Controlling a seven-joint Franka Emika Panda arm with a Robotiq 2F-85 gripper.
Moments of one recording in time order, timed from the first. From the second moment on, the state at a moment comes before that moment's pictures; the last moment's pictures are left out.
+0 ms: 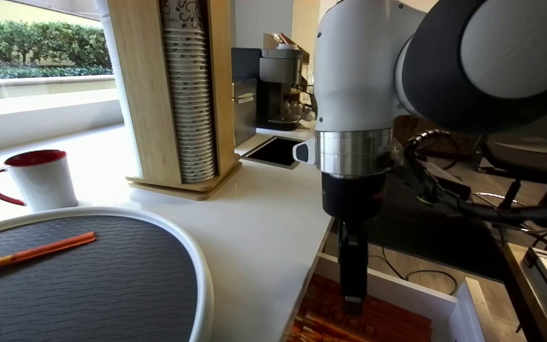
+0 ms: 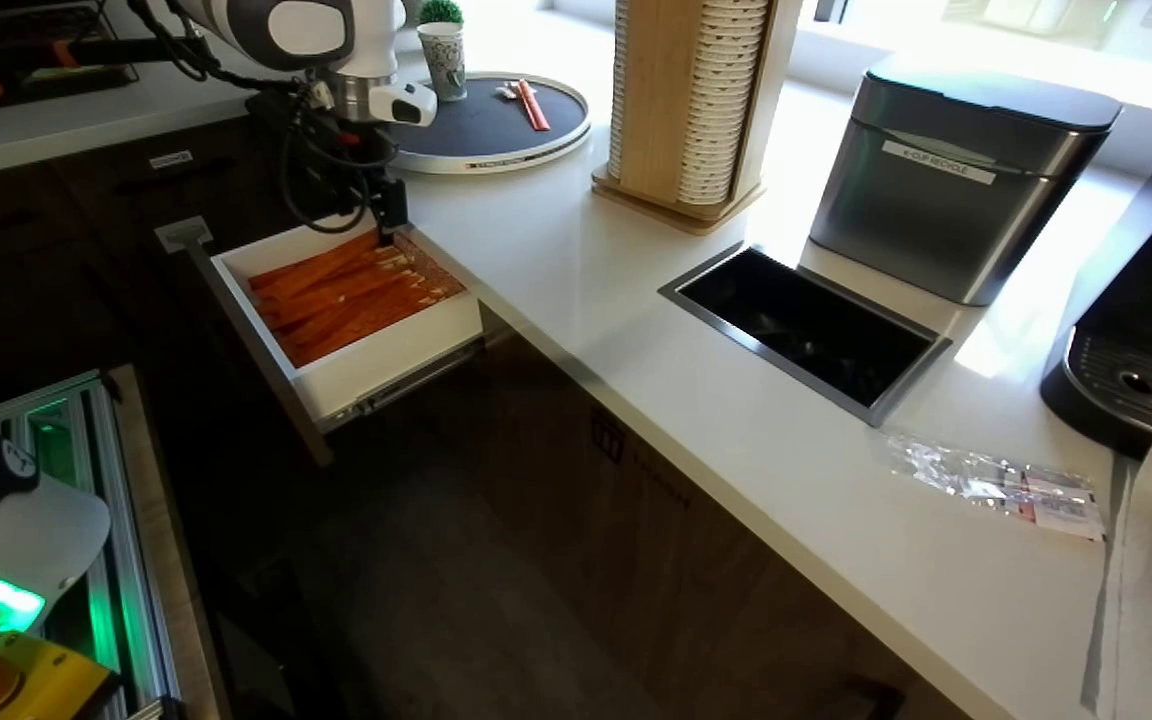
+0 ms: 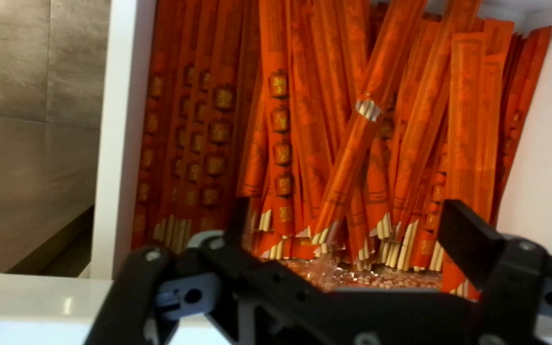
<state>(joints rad) 0.17 0.11 0.17 -2.35 0.18 2.34 -0.02</state>
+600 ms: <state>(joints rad) 0.18 0.29 0.20 -2.37 0.29 2.47 0.11</state>
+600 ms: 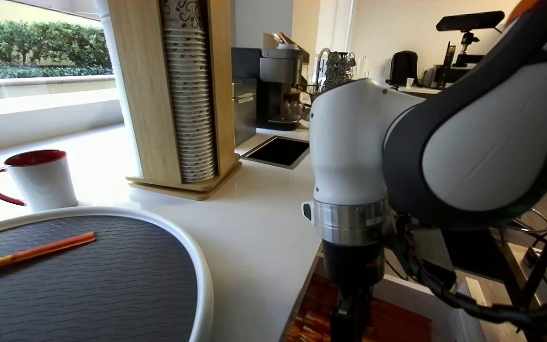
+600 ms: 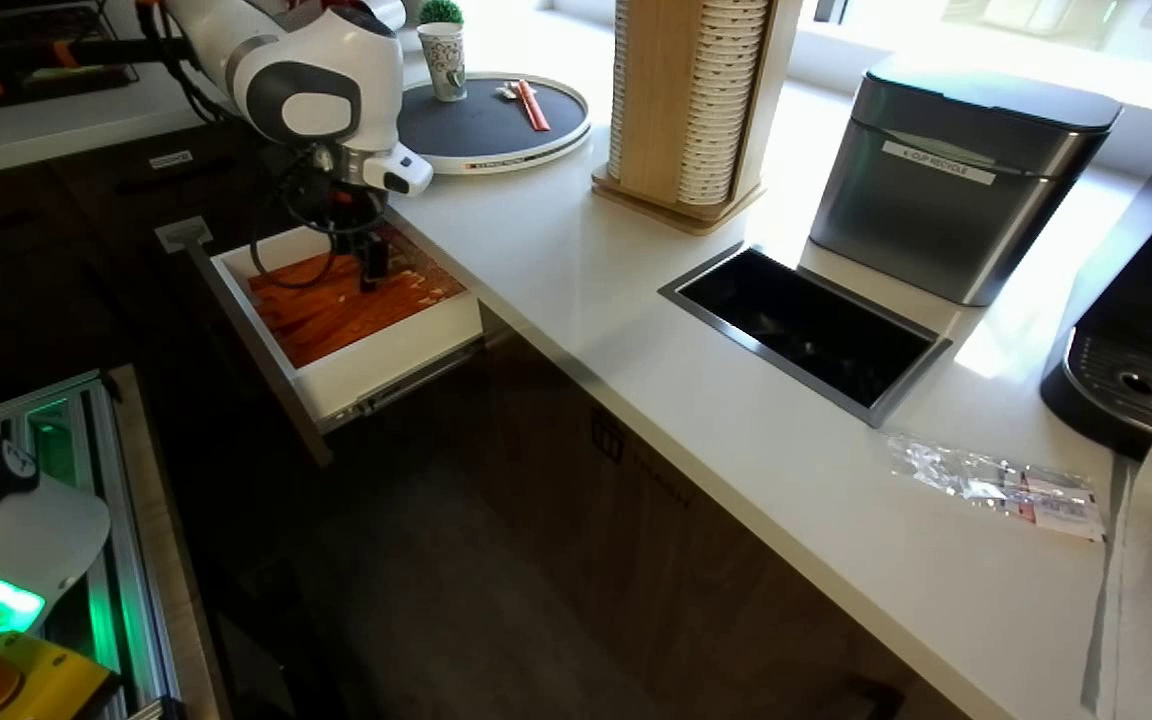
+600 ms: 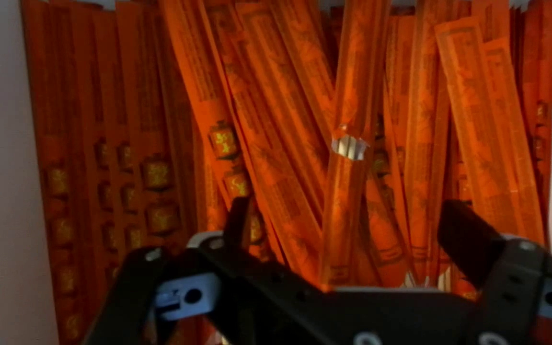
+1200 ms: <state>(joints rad) 0.19 0.36 0.20 -2.33 0.29 2.52 0.19</state>
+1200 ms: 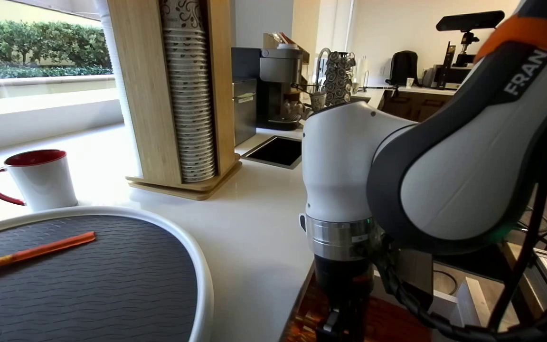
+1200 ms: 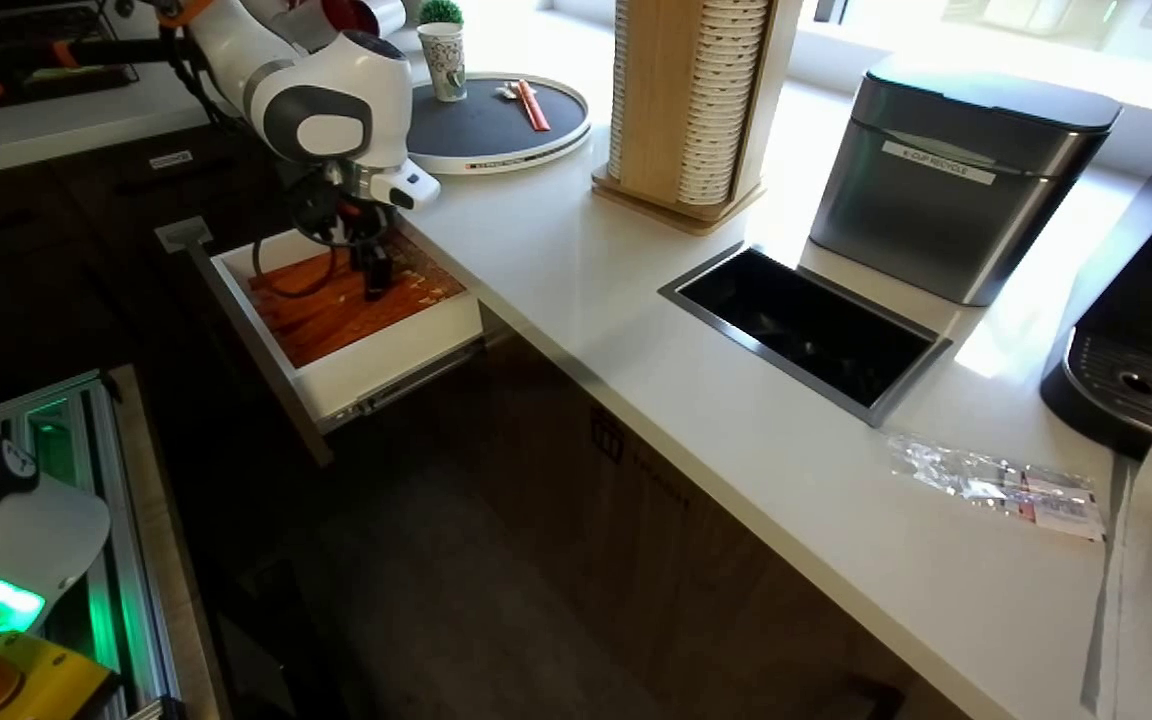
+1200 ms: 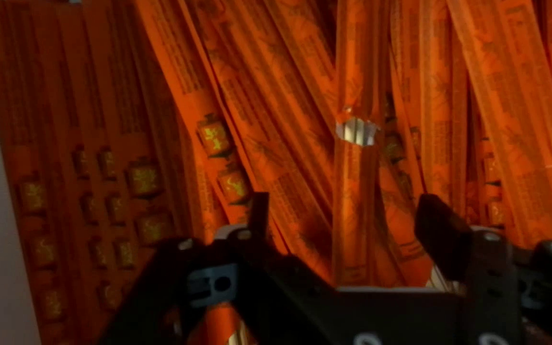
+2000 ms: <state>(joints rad) 0.23 0.44 0.16 -2.24 0.18 2.52 0.24</state>
